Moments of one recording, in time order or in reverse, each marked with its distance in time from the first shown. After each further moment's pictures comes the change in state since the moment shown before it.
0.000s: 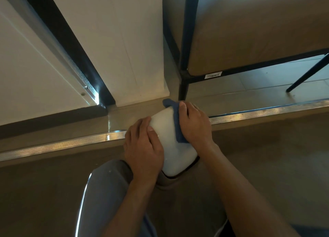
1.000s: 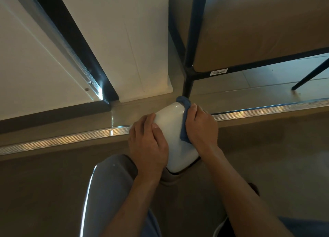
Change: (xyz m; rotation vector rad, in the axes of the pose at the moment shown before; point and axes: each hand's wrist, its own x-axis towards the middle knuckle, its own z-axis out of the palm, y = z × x) left_hand -0.001 0.001 0.000 0.002 0.010 0.009; right_hand -0.016 0.001 0.002 -0.059 0.090 0.133
